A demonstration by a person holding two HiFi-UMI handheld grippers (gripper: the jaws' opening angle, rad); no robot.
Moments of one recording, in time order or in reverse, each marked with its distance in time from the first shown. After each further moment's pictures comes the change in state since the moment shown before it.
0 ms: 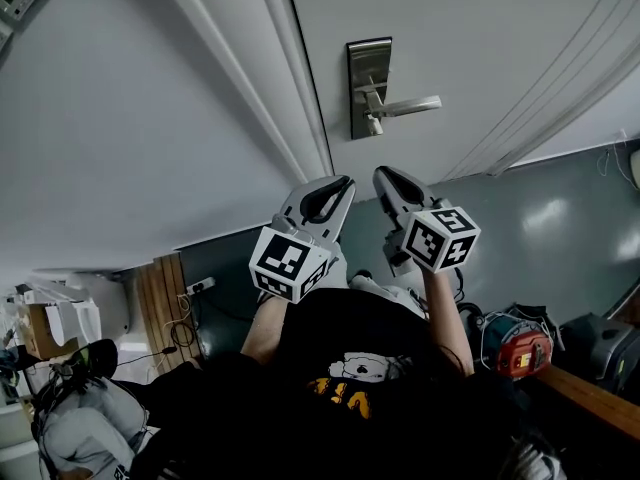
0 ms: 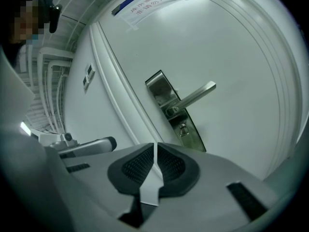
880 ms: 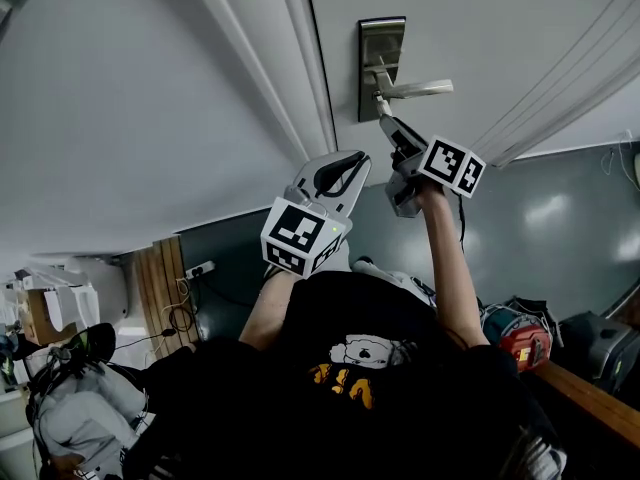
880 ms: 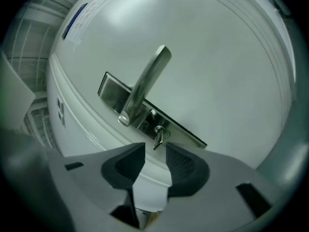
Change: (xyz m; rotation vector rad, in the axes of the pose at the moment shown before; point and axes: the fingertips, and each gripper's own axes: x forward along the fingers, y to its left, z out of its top) left arm 0.015 -0.002 -0.004 0.016 0.004 -0.023; right arm 0.061 -0.071 0.011 0.413 -0.030 0.008
